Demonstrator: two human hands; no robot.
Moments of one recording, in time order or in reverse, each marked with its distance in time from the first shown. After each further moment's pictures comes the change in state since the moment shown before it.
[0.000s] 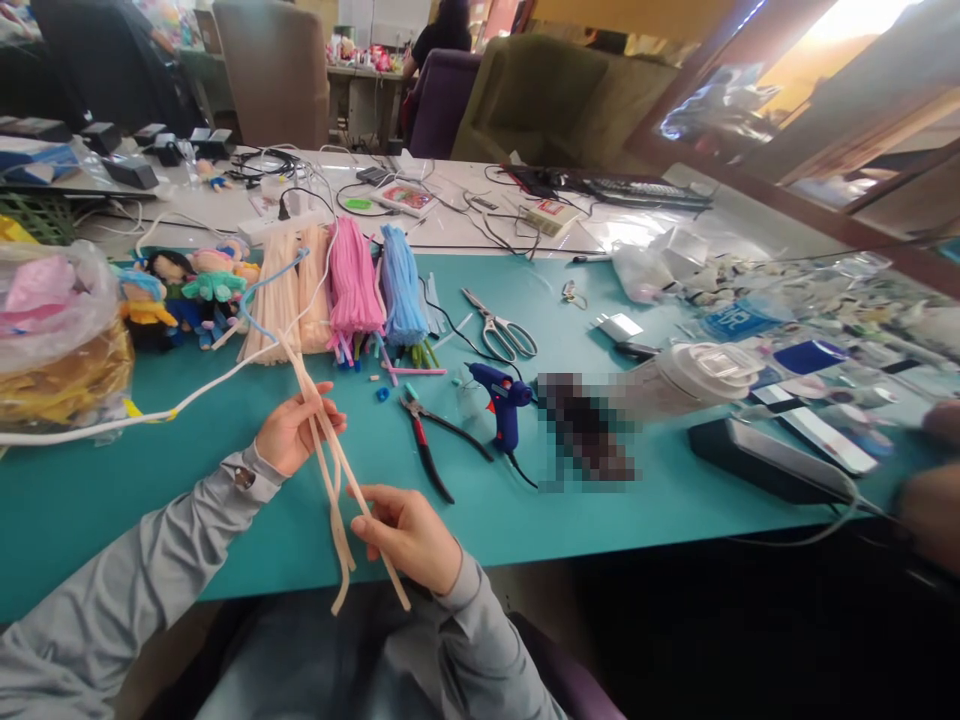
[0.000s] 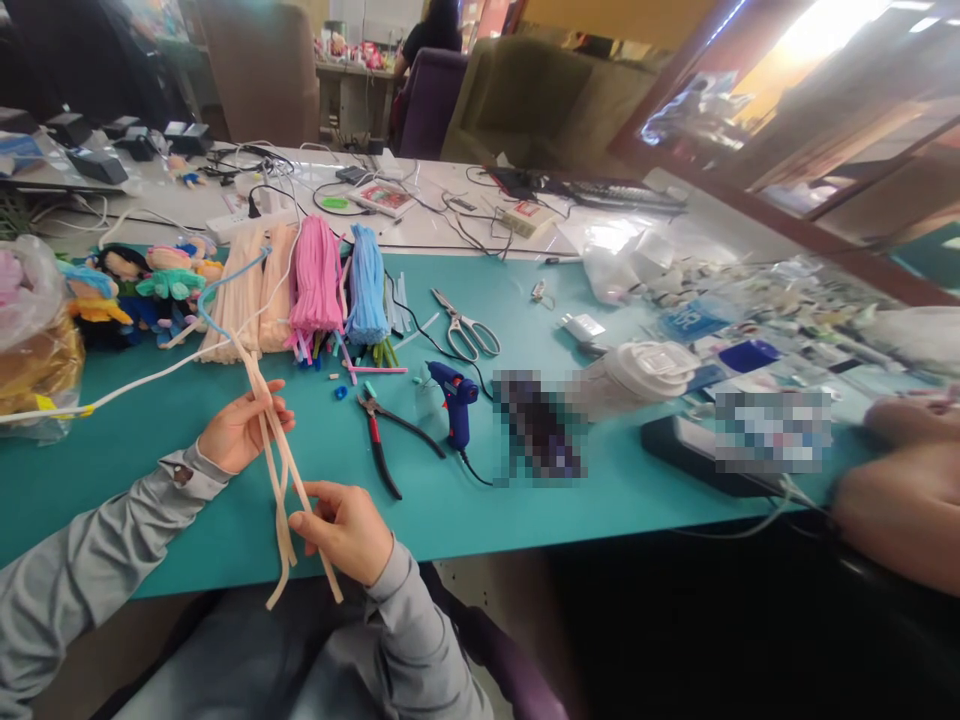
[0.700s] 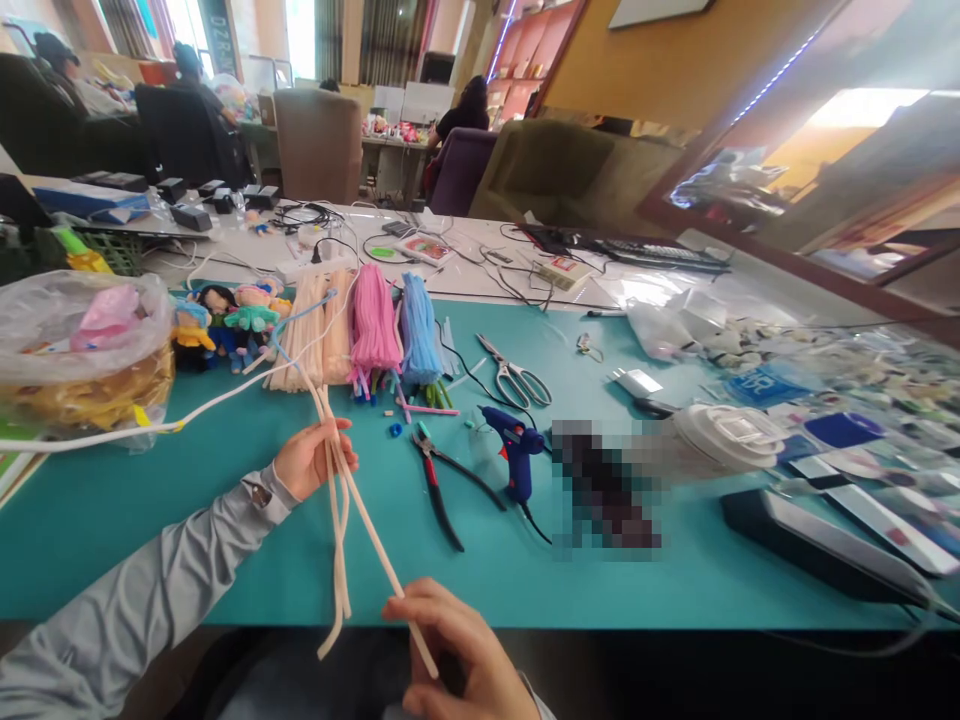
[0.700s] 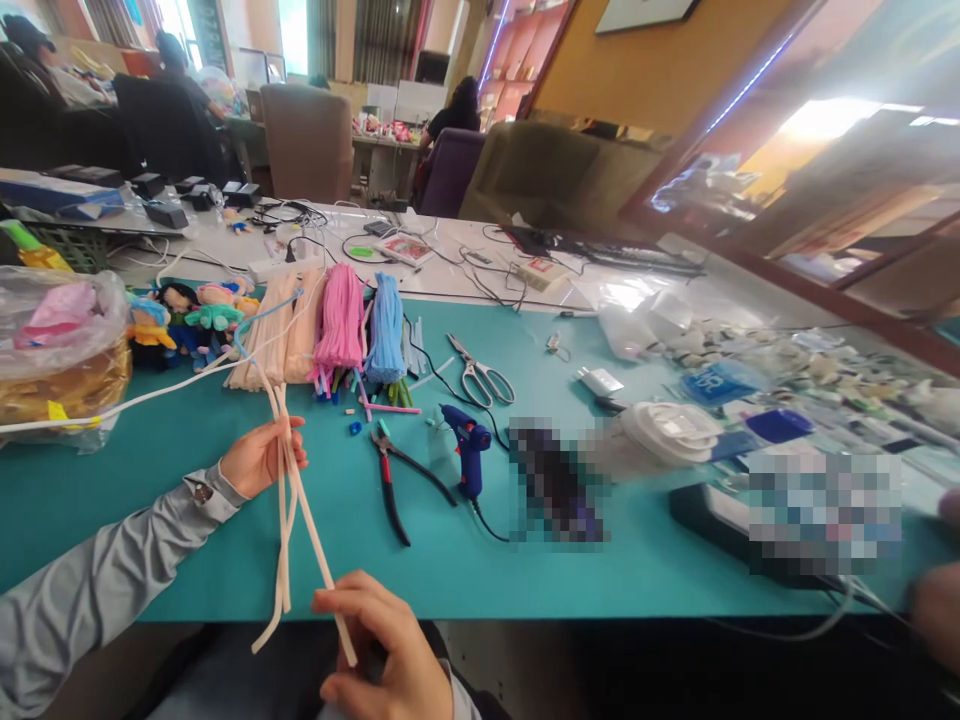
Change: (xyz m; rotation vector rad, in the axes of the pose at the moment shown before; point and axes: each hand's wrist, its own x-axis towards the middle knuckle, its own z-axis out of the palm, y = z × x) left_hand 0.009 -0.006 0.000 0.018 -0.057 -0.040; right_hand -0.065 0.032 -0.020 -0.042 -0.001 -0.370
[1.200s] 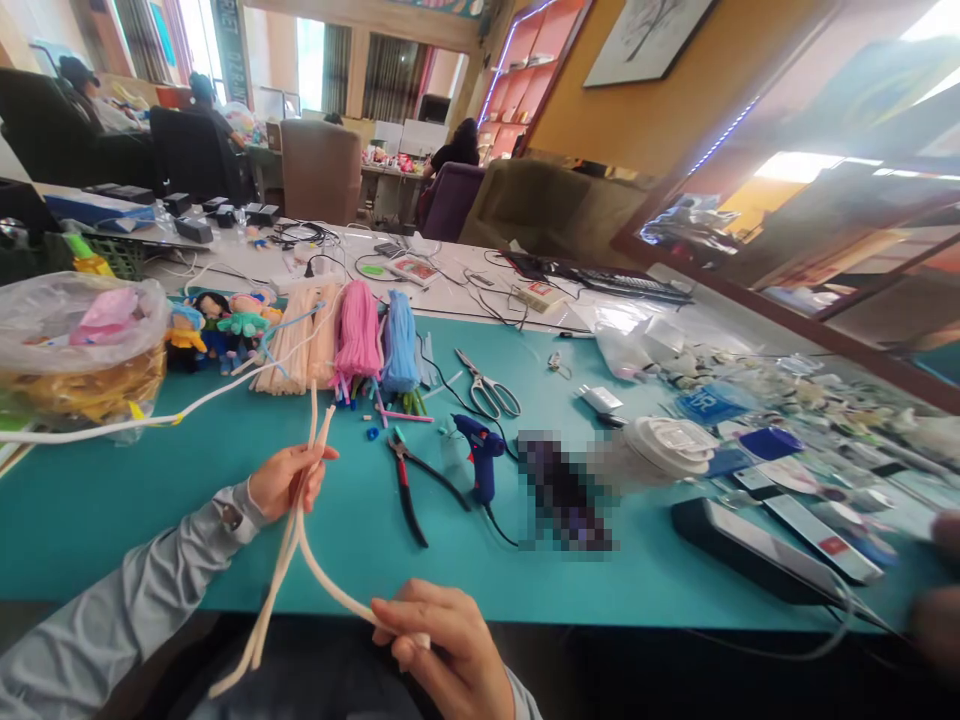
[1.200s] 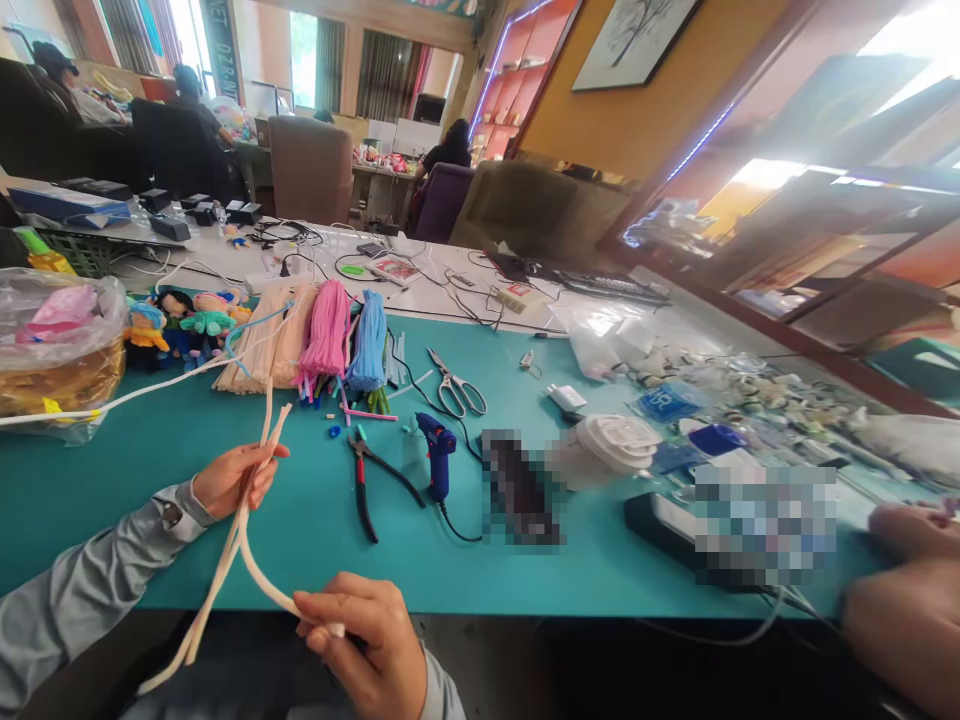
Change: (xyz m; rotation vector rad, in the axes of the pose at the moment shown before) left_hand -0.021 -0.008 -0.003 0.185 -0.133 -0.074; right_hand 0.012 -0.027 -0.016 -0.209 -0.001 -0.432
